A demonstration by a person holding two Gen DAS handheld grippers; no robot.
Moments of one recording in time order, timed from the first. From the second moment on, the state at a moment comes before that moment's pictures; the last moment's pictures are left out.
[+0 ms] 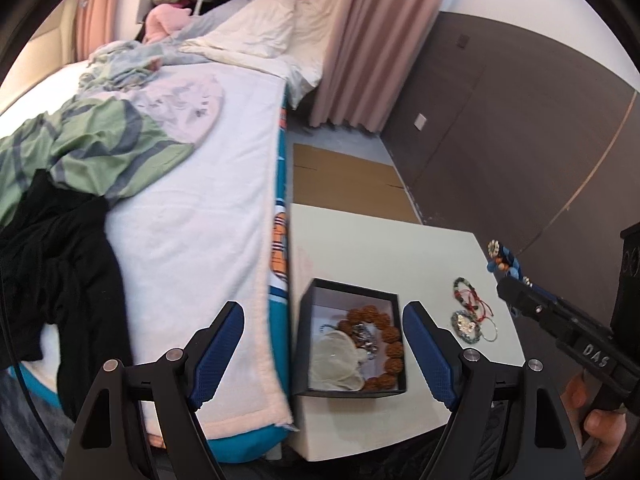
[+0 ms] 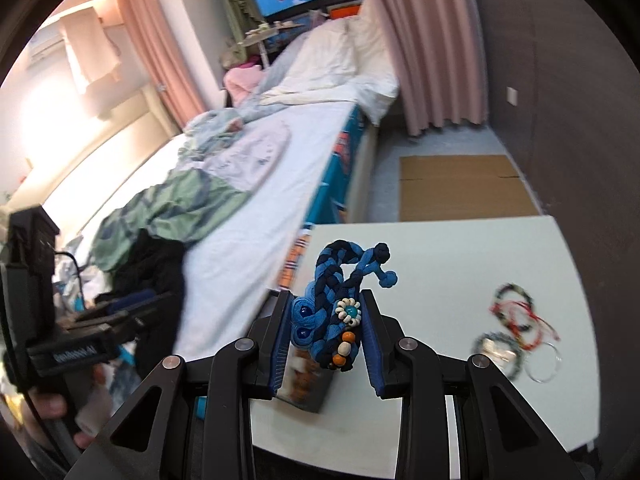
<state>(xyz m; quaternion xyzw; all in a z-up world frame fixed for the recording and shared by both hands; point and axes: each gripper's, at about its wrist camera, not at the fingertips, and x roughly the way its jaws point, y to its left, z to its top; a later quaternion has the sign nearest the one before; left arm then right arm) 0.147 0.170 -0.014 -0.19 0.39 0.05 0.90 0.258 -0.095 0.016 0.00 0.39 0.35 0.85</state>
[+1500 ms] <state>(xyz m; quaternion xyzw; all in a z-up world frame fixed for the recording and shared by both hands) 0.191 -0.007 0.013 -0.07 0.40 -0.05 0.91 0.272 -0.303 0.014 0.15 0.40 0.23 0.87</state>
